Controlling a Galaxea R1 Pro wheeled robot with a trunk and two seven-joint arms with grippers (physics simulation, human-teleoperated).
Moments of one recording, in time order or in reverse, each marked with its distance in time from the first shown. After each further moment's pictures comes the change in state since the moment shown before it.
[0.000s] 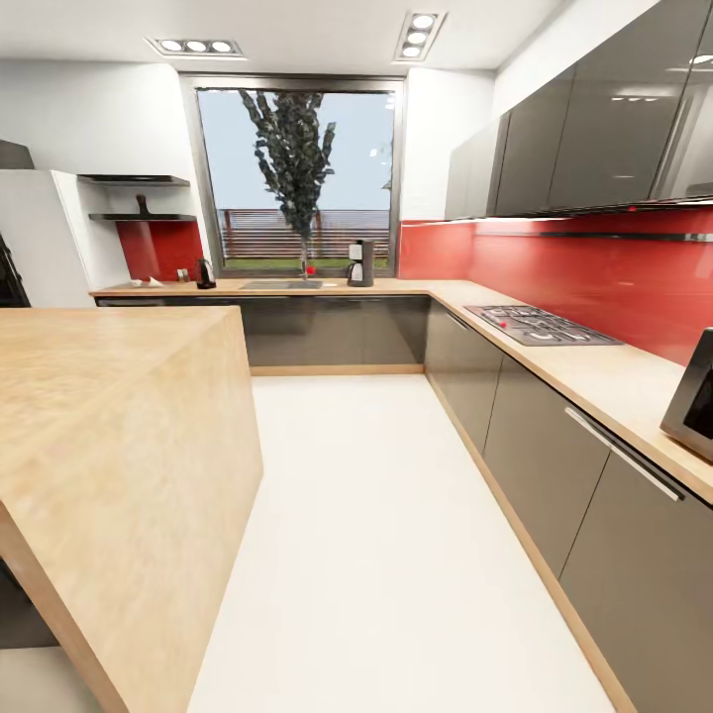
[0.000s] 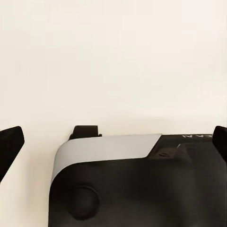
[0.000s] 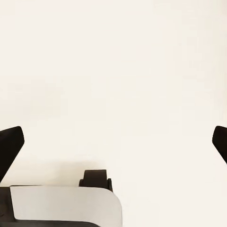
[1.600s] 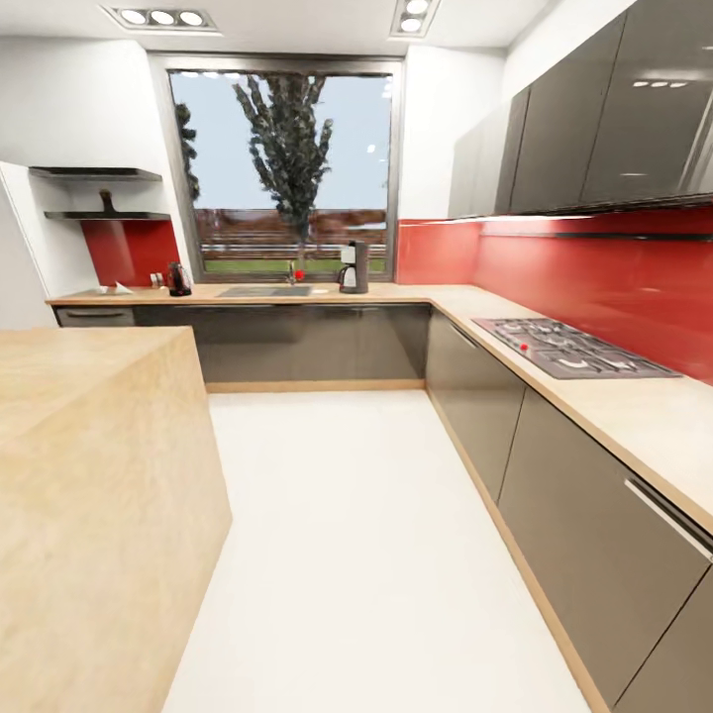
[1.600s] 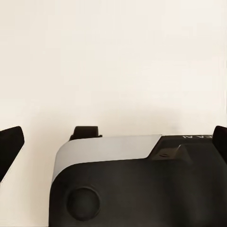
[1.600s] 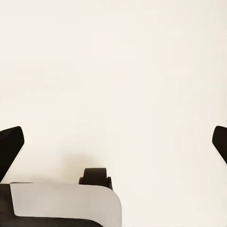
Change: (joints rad) left arm 0.000 0.000 0.000 0.001 0.000 -0.005 0.002; right arm 0.000 0.000 0.004 0.005 0.007 0.000 0.001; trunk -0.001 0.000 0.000
